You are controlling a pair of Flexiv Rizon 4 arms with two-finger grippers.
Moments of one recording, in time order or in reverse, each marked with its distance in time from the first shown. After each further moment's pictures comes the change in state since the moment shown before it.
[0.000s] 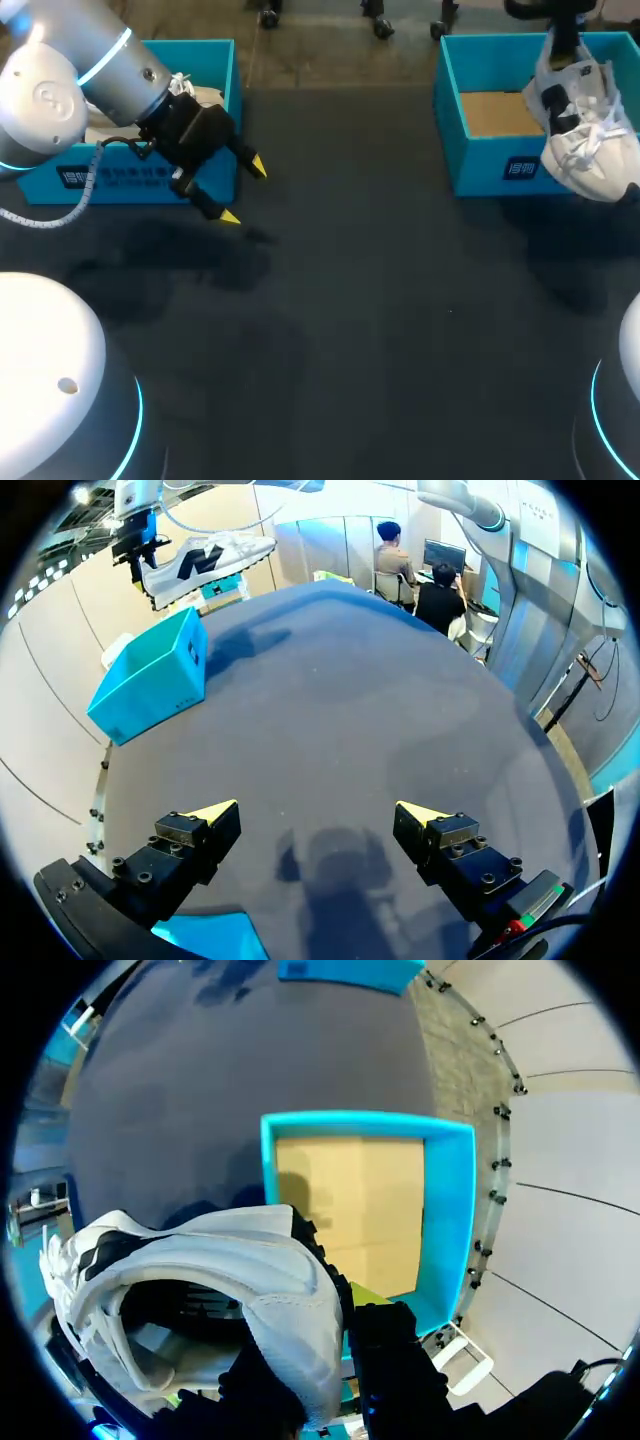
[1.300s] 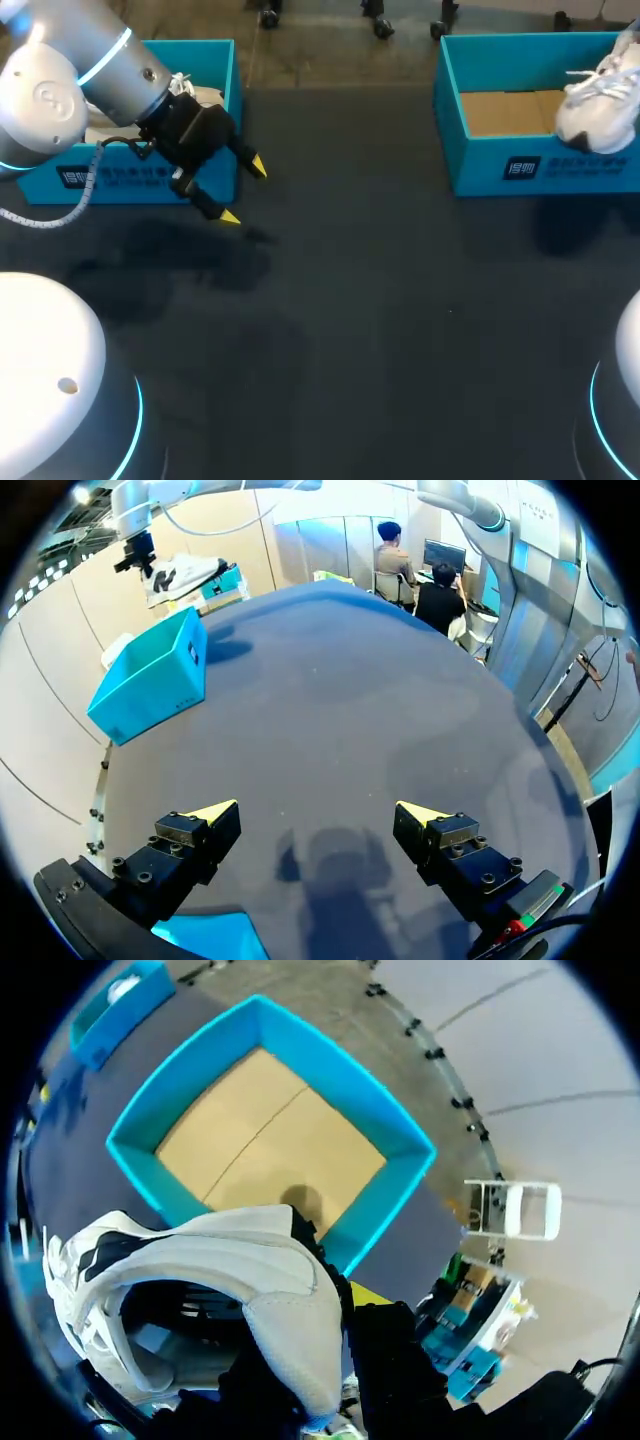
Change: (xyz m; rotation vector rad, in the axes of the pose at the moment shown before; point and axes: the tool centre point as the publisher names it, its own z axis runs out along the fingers) left arm 0.000 0.000 0.000 0.000 0.000 0.000; right arm -0.040 -0.158 0.043 0.100 0.057 0.808
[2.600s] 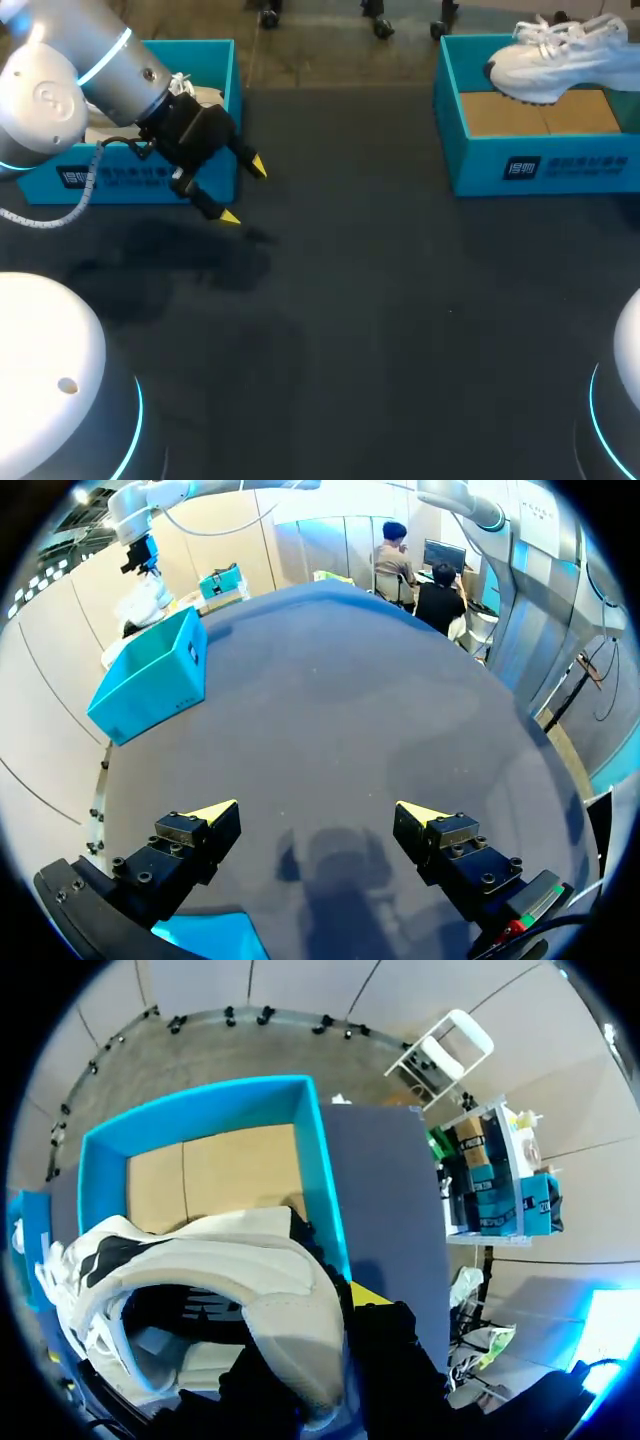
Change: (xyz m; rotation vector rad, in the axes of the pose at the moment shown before) left arm 0.000 0.000 0.000 0.000 0.000 0.000; right arm 0.007 -0.017 0.021 0.108 -0.024 0.848
